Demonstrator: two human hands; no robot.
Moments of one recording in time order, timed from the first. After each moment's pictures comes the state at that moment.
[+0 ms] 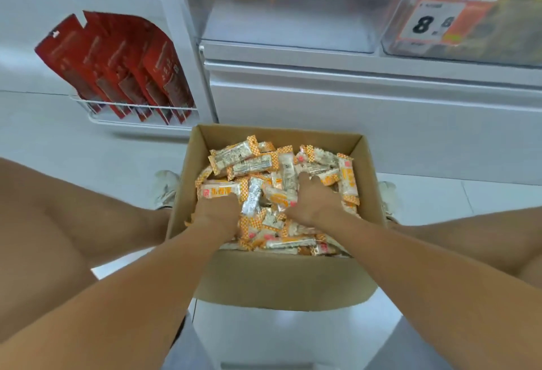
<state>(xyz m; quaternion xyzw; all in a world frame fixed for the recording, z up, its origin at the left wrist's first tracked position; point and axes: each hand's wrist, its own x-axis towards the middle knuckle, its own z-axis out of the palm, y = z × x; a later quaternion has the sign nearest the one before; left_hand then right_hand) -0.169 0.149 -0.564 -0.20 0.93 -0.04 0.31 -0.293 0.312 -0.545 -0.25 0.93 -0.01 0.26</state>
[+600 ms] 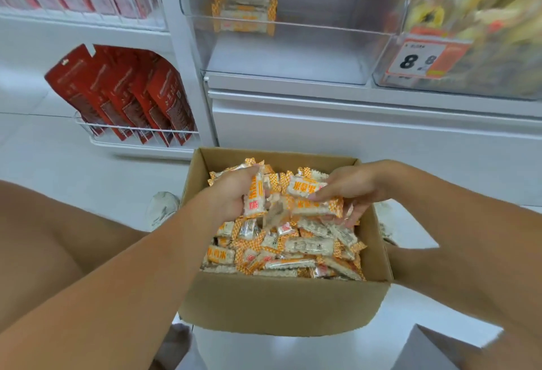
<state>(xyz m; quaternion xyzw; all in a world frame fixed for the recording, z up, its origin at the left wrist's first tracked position) -0.229 0.144 -0.478 -0.43 0.46 0.78 0.06 -0.362 0.328 -0.422 -0.18 0.78 -0.15 0.59</state>
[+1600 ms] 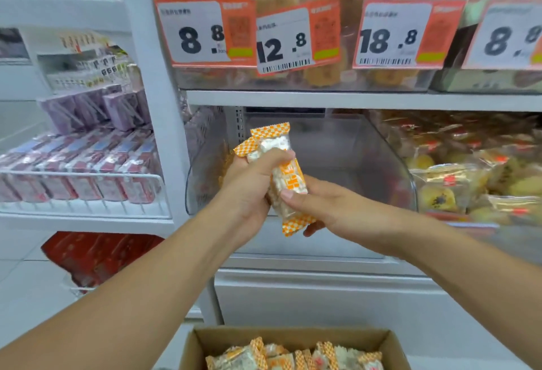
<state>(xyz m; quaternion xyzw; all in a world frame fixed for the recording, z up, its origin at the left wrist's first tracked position) -0.384 0.070 -0.264 -0.13 0.52 0.82 -0.22 -0.442 0.204 -0.262 -0.41 0.74 -0.44 0.30</state>
